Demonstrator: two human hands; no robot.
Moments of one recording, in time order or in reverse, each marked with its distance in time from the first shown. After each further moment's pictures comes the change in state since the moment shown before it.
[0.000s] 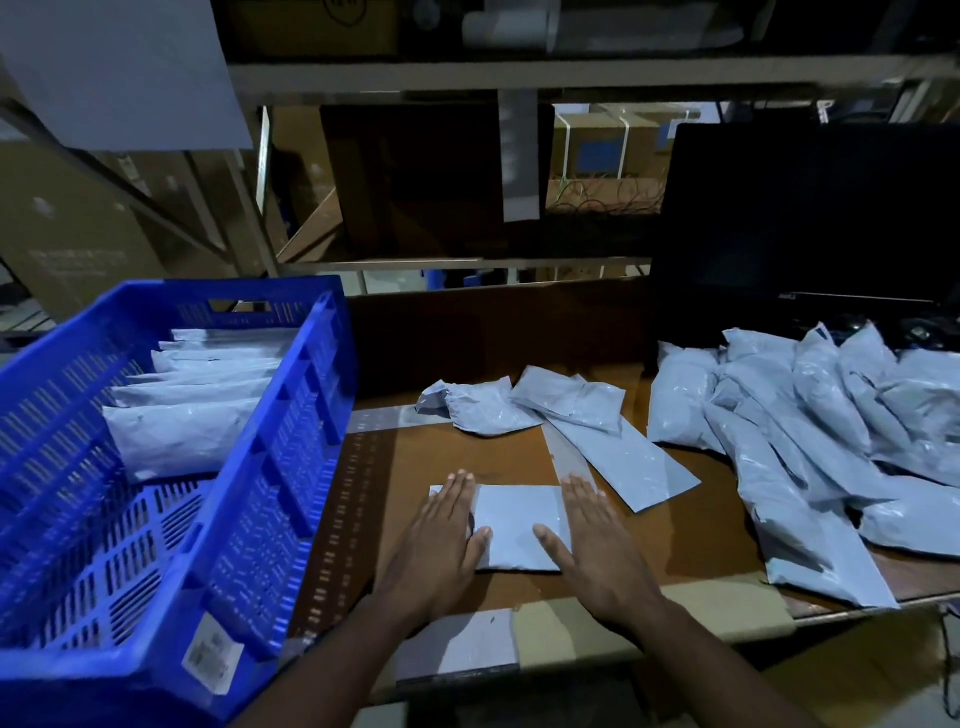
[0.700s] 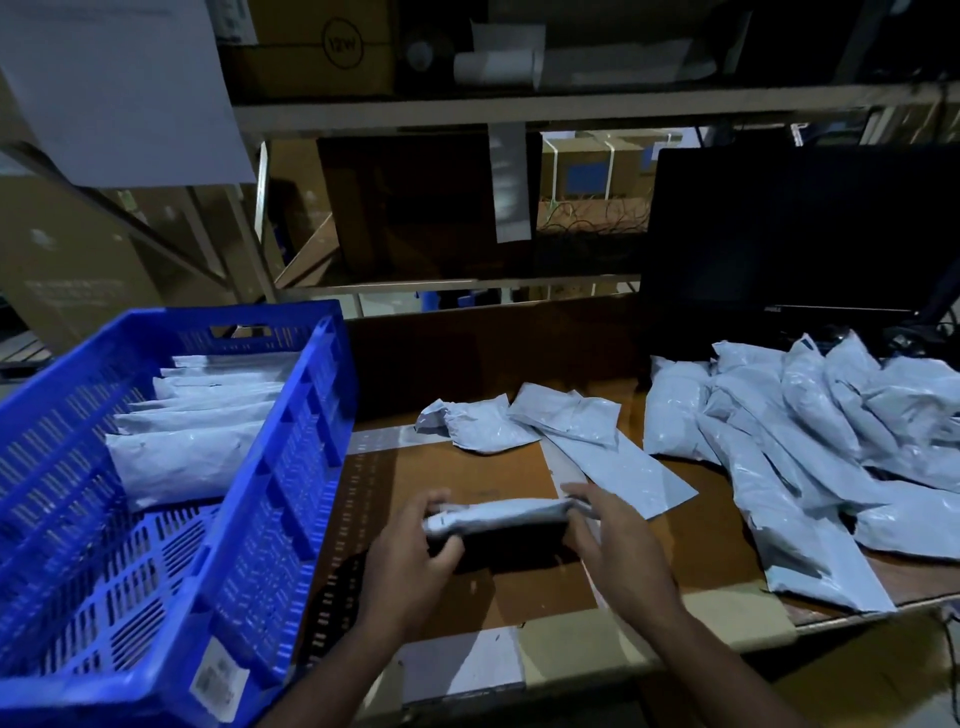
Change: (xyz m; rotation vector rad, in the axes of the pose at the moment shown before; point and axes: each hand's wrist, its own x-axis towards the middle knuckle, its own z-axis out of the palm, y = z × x) left_hand -0.018 0.002 -0.035 -0.361 0.357 -0.134; right_hand -0.008 -0.014 -0.036 0.312 0.365 -0.058
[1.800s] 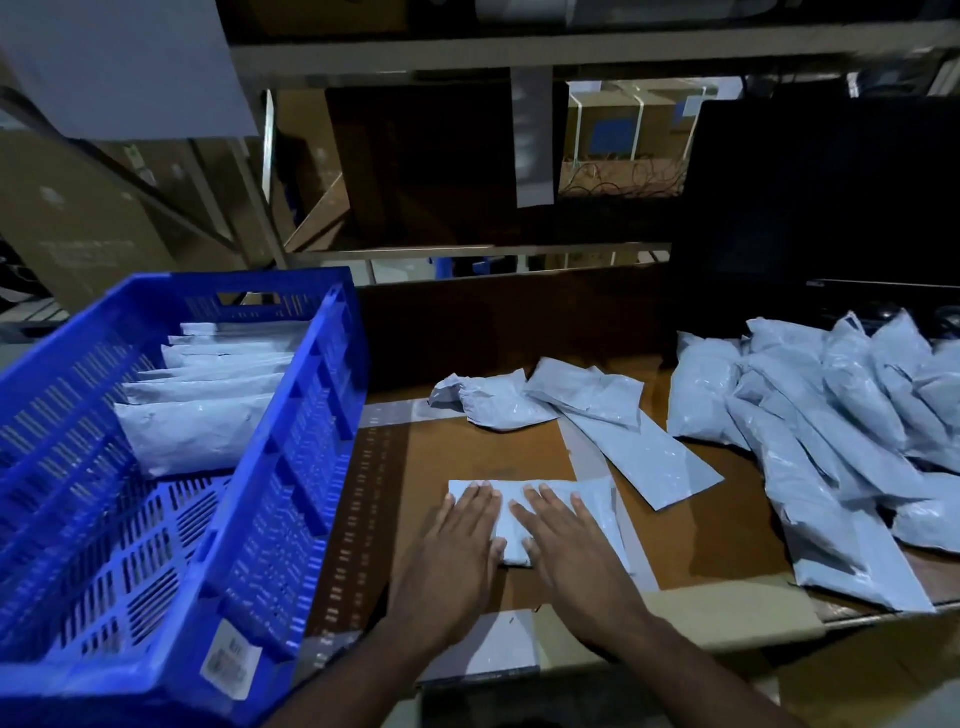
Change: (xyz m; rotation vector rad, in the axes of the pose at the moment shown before) left_hand -0.002 -0.016 0.039 0.591 -0.397 0.245; right_hand -0.010 -0.007 0.061 -0.432 -0.376 -0.259
